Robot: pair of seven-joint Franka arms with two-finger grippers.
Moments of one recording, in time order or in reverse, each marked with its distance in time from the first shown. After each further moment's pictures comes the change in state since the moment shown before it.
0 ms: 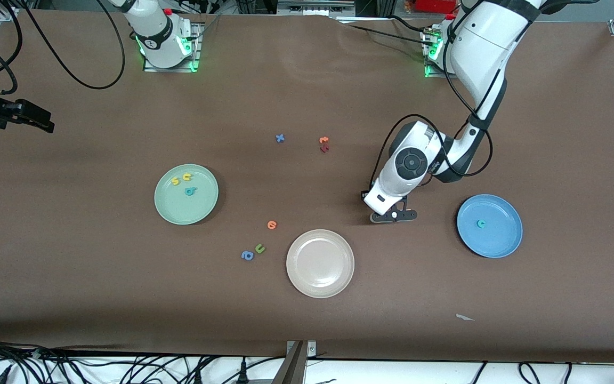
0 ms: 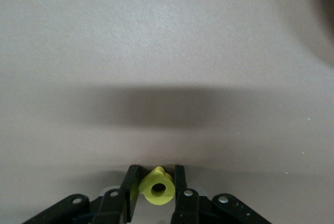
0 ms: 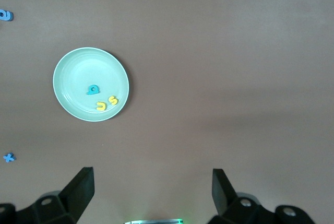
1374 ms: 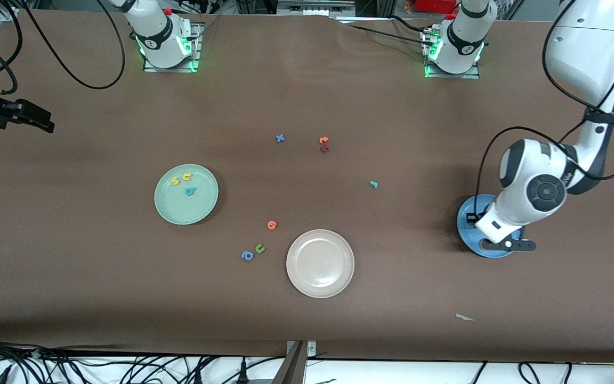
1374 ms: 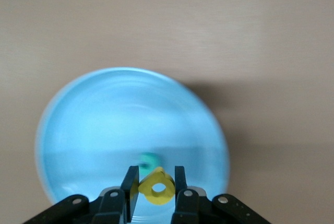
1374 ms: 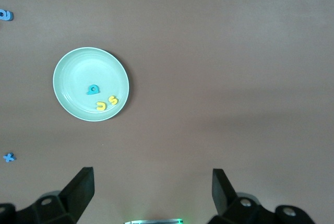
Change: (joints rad) left arm 0.415 -0.088 0.026 0.060 0.205 -0.182 0.456; right arm 0.000 0.000 0.000 0.000 0.000 0.000 0.000
